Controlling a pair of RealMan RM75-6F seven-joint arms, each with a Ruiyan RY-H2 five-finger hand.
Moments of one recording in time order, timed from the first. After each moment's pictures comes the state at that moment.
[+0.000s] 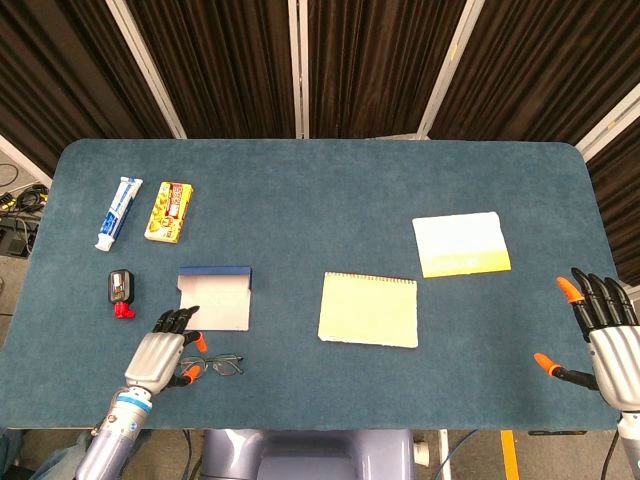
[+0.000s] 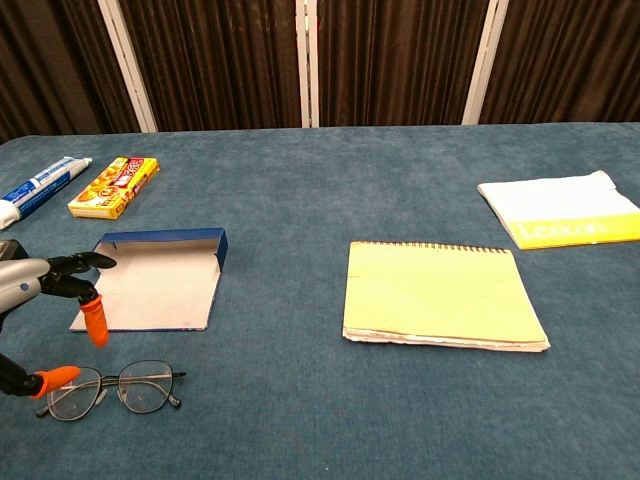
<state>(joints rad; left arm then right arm) -0.27 -1.48 -0.03 -1.85 1.19 1.16 0.54 0.07 -0.97 0.07 -1.70 -1.64 1.59 0.01</state>
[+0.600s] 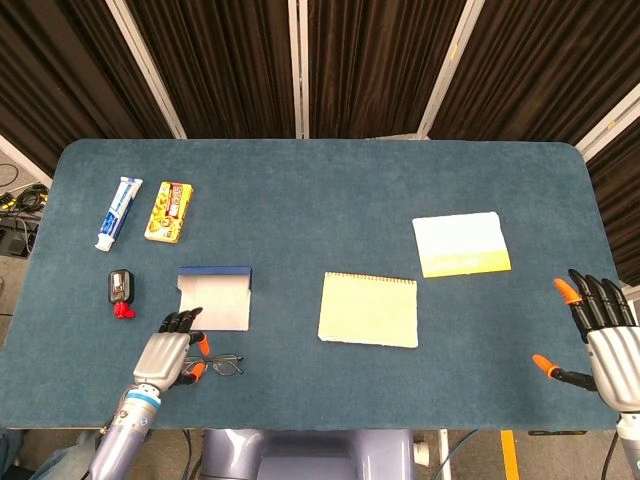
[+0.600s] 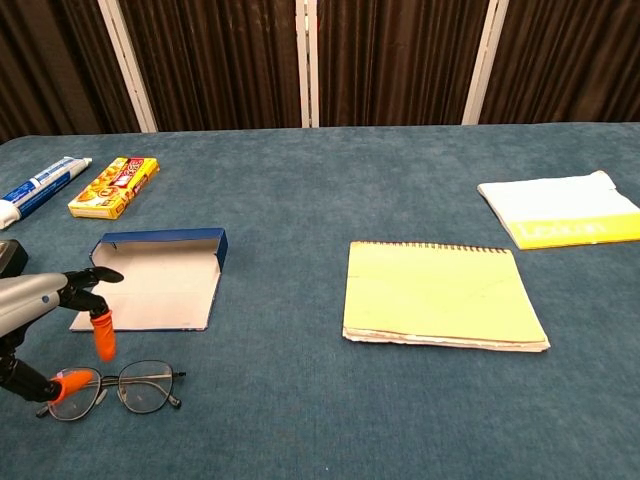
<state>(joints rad) -0.31 -1.53 -0.03 -1.82 1.09 1.16 0.58 0.07 -0.97 0.06 -1.70 -1.65 1.58 0.01</state>
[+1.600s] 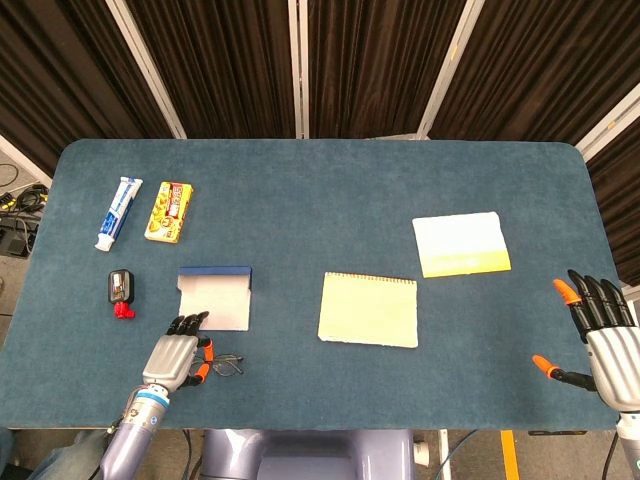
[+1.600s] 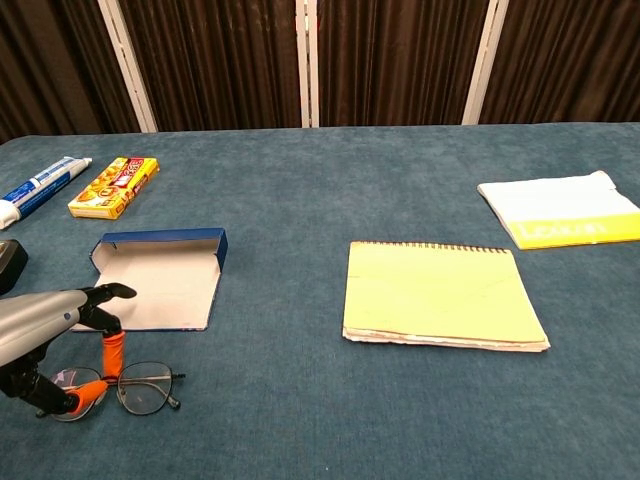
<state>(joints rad) -0.35 -1.58 0.00 -1.77 1.04 1.18 0.60 0.07 -0.97 0.06 -1.69 -1.65 1.58 0.02</state>
